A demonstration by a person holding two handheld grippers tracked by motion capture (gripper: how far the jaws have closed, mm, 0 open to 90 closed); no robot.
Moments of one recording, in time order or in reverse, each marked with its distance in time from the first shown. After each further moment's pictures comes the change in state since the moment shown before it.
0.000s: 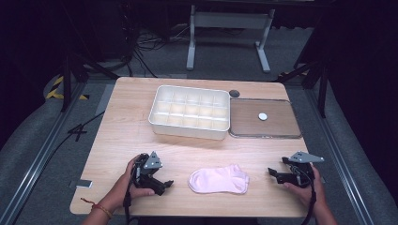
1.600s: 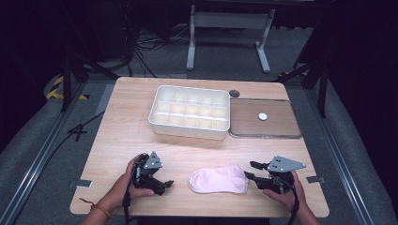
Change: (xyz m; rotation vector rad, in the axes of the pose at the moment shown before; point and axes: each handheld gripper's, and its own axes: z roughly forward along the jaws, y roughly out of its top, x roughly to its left) left arm -0.001 0.000 0.000 0.001 0.008 -0.005; right arm 0.087 0.042 -0.007 -0.161 0.248 -0.222
